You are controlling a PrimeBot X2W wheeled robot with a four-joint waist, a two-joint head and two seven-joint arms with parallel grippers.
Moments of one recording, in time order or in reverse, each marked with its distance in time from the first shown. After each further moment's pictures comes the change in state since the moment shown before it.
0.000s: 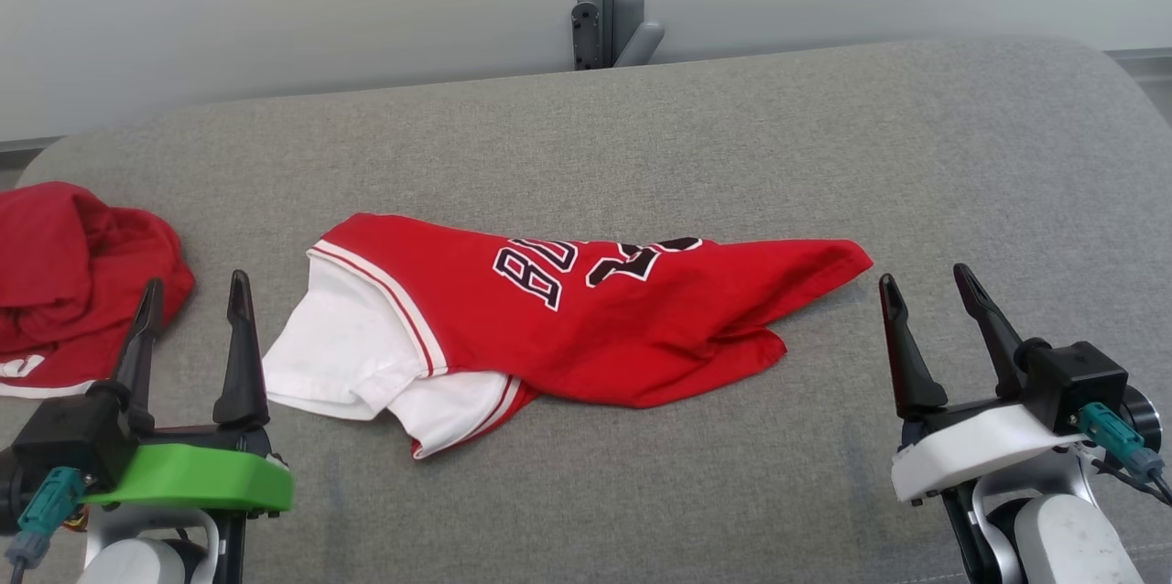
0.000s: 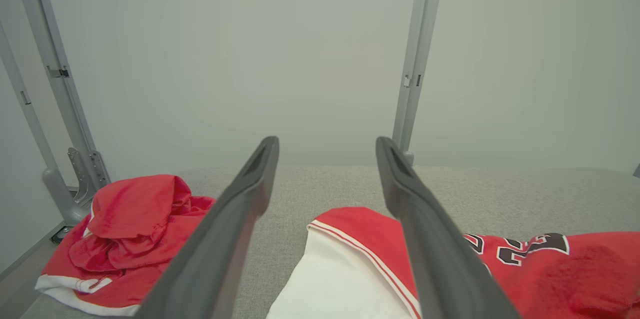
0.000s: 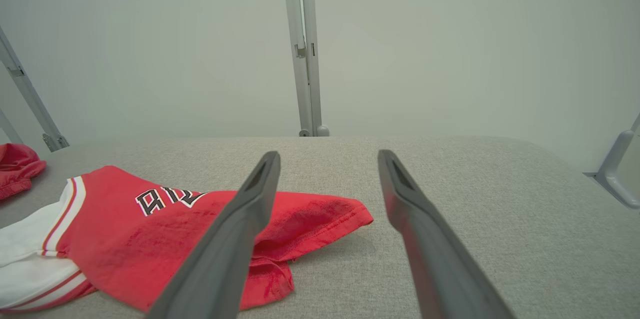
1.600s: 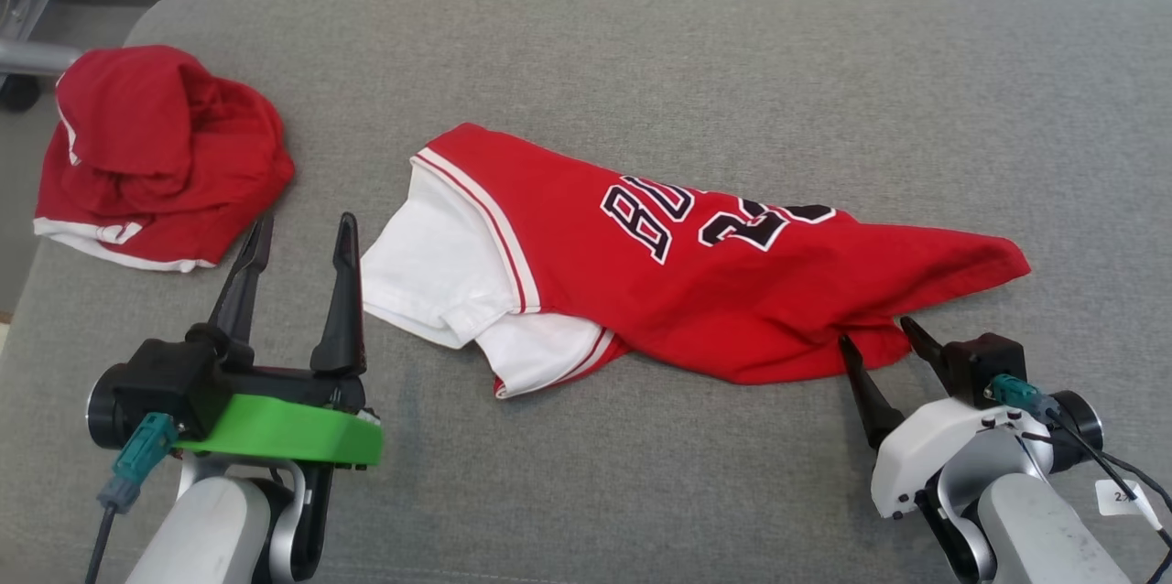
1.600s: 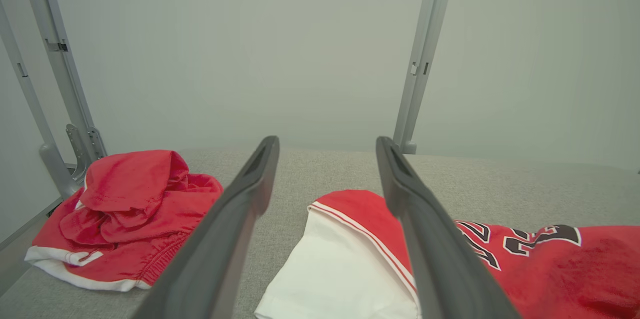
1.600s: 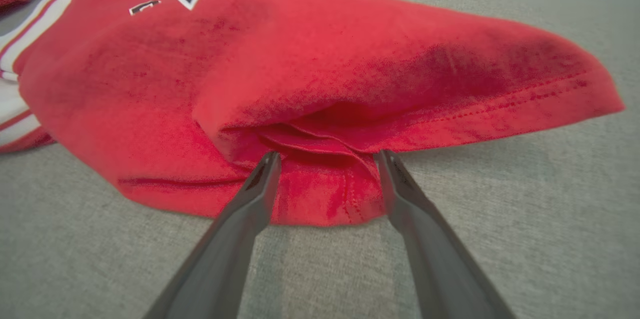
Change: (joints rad) left arm -0.136 -0.088 -0.108 0.037 0.025 -0.075 -0.029; right arm -0.155 -0.101 0.145 0.393 0.051 0.000 0.027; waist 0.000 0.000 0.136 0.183
